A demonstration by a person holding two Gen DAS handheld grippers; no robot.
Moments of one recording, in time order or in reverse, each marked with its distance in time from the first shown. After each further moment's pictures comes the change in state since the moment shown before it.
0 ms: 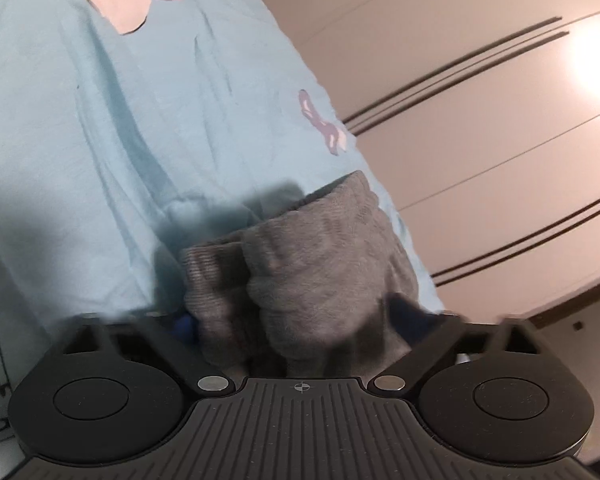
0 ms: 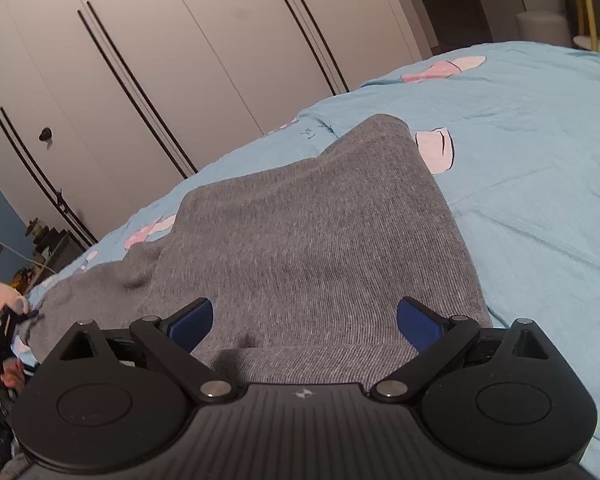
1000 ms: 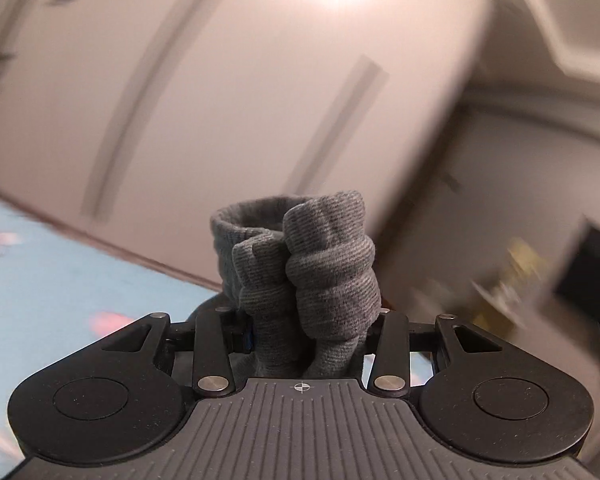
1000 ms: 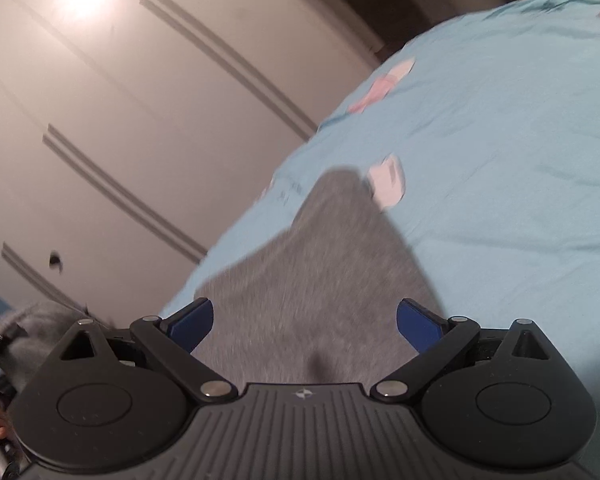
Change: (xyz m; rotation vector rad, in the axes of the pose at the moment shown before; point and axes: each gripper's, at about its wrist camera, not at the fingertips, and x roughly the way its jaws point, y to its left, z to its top) left arm -0.077 -0.316 -0.166 0.714 -0.027 -0.426; right arm -0.046 -0.057 0.019 0.416 -0.184 0.084
